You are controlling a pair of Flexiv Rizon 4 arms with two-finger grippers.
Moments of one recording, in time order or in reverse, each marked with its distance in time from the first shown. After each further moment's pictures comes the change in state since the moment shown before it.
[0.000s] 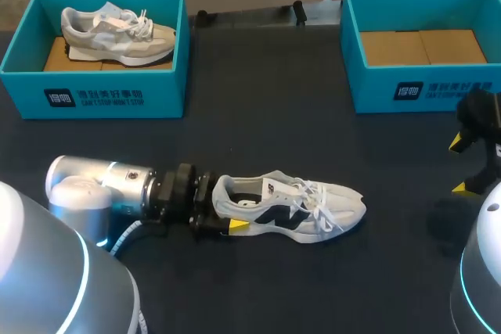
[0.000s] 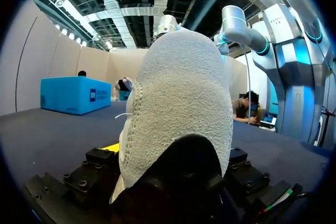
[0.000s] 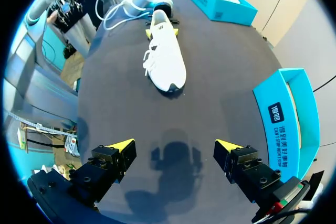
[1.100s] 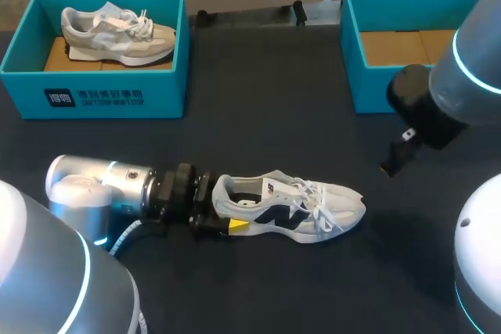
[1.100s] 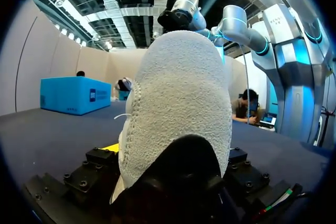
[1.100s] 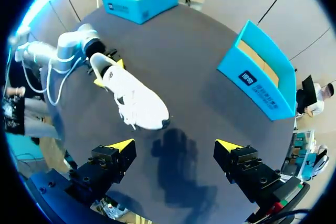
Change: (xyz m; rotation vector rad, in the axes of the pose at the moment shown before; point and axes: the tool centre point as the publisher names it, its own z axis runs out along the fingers) left arm 0.000 0.000 0.000 0.000 0.003 0.000; right arm 0.026 0.112 -0.019 0.087 -0.295 0.678
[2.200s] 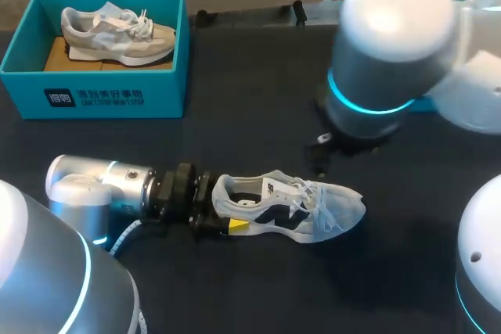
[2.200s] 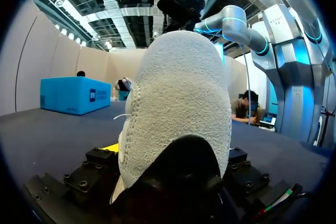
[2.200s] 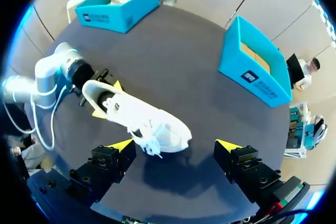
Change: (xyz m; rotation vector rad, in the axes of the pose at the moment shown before) left arm 0.000 0.000 0.000 0.000 0.001 0.000; right arm 0.079 0.054 0.032 0.051 -0.129 0.206
